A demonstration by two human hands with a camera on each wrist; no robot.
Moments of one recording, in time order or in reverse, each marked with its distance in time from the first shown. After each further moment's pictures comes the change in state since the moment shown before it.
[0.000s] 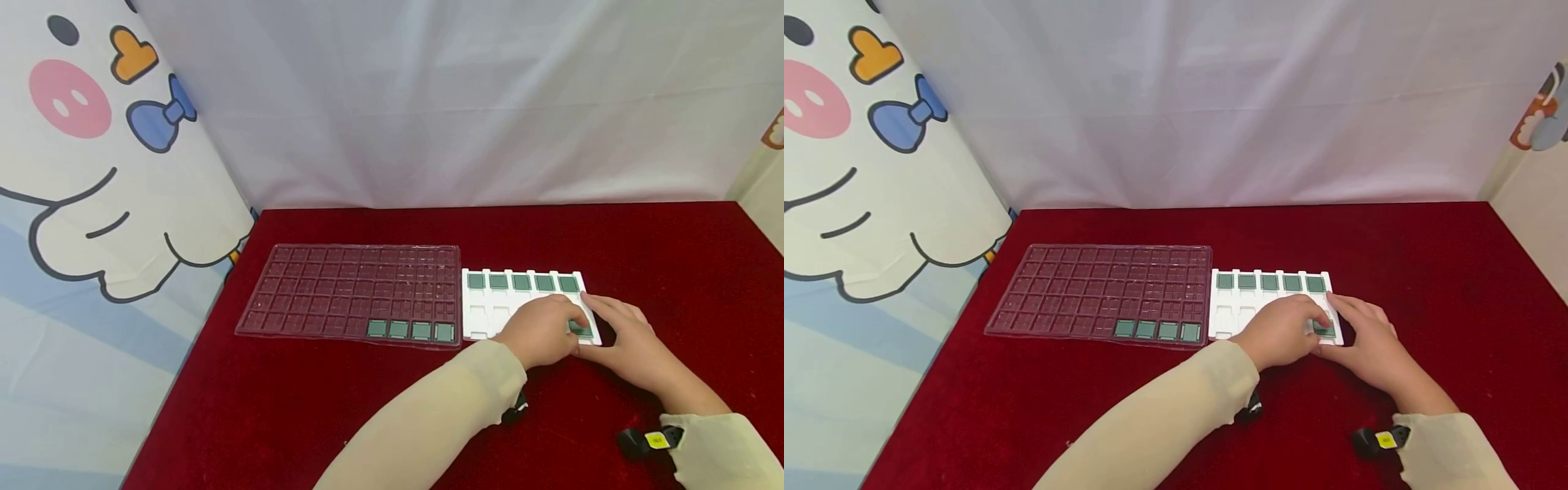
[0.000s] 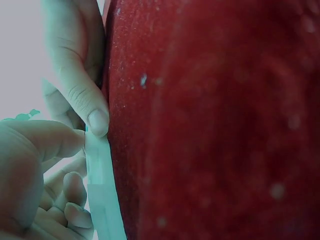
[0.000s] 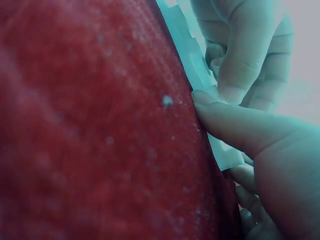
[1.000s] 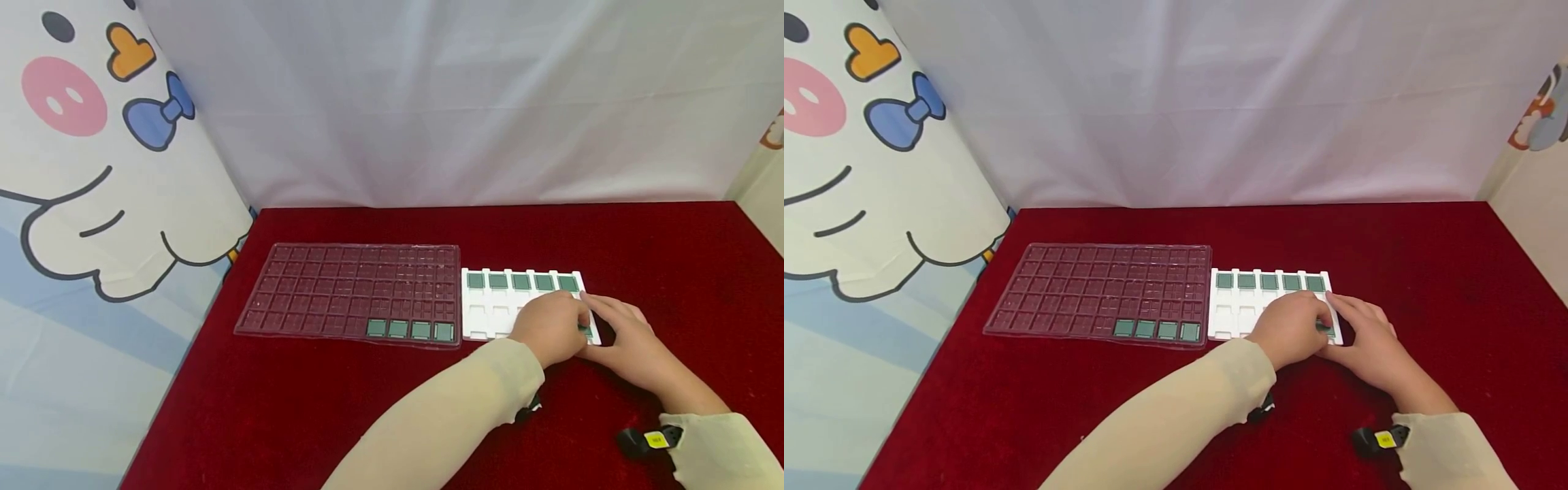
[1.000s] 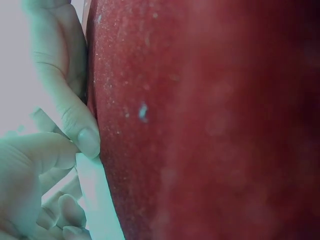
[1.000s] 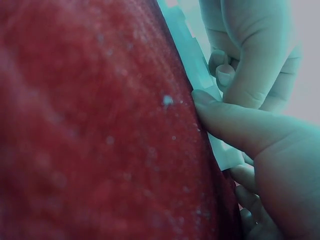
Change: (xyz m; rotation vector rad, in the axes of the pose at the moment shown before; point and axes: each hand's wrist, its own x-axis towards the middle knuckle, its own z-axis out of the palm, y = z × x) left_hand 0.012 0.015 0.004 0.055 0.065 -0.105; right_hand 0.001 -0.001 0.000 0.009 -0.030 0.031
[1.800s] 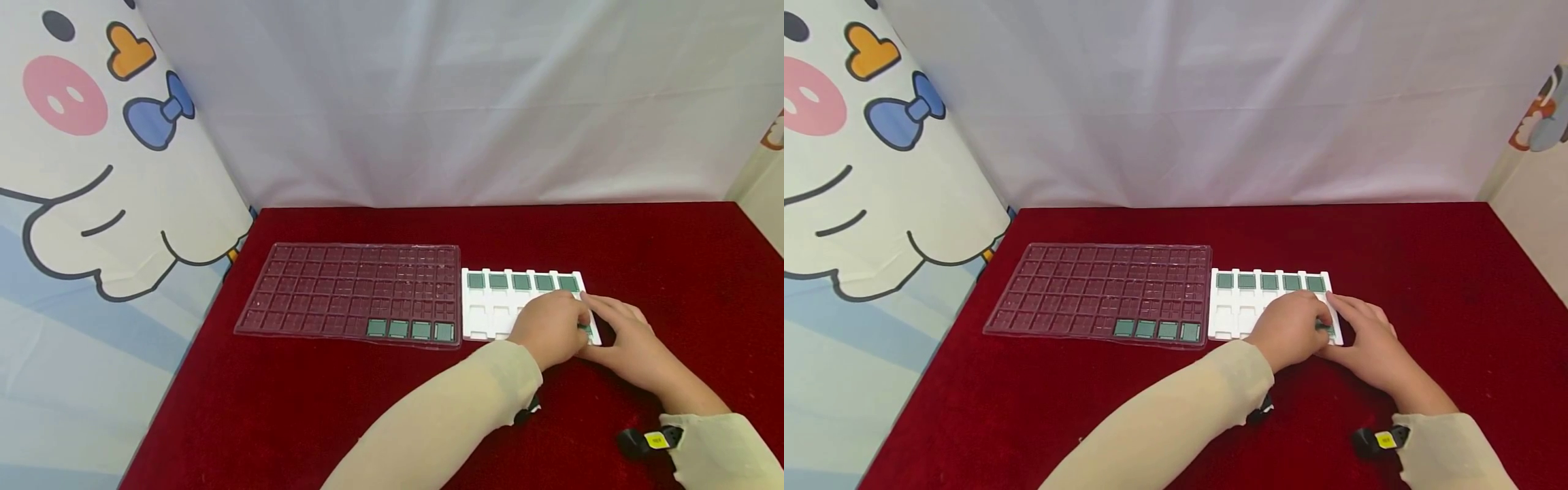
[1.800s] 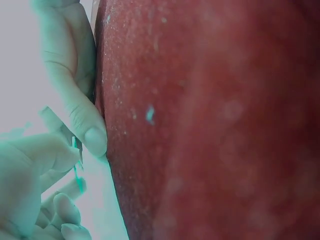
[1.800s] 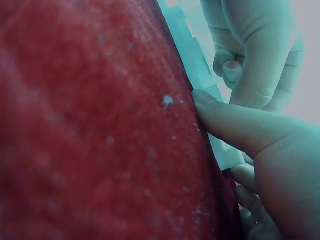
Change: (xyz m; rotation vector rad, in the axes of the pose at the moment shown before) left_hand -0.003 -0.003 0.001 0.028 0.041 0.047; right_hand -0.001 0.000 0.000 0.009 0.014 -0.014
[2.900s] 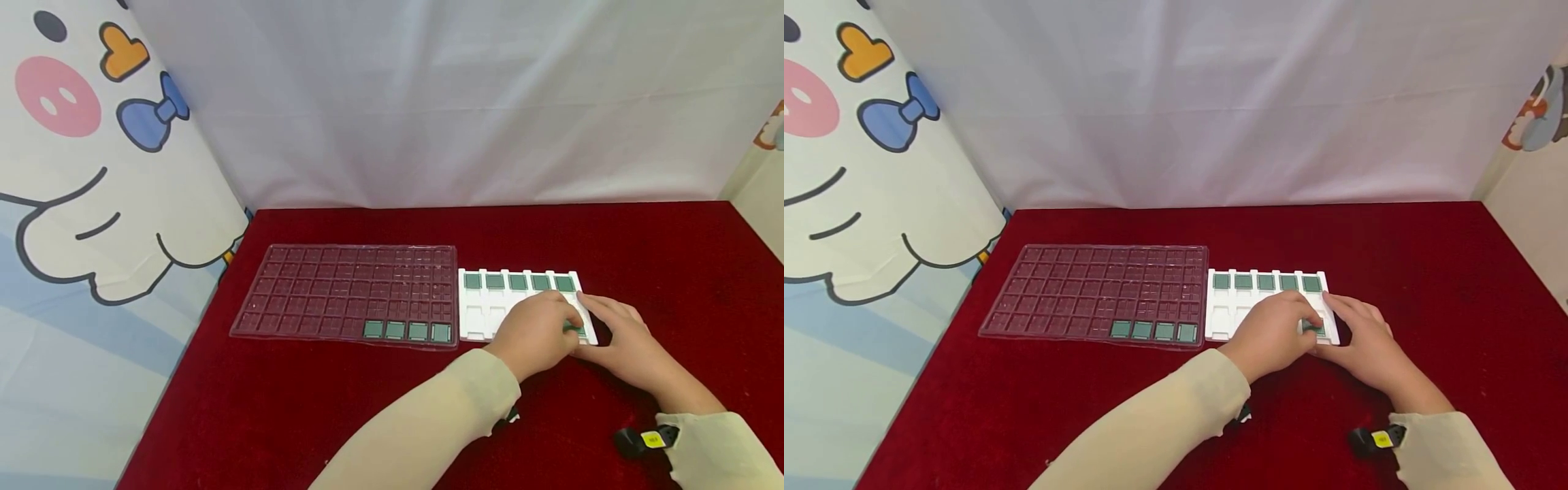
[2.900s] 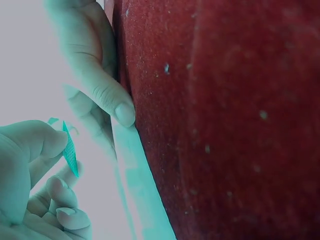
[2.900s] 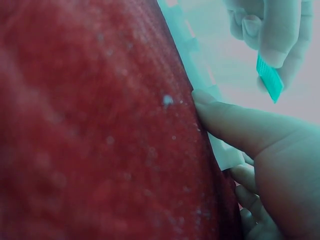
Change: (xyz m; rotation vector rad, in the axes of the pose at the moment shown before) left_hand -0.027 -0.008 -0.022 -0.065 0.056 0.066; right_hand 0.000 0.001 0.000 -0.020 0.006 -0.001
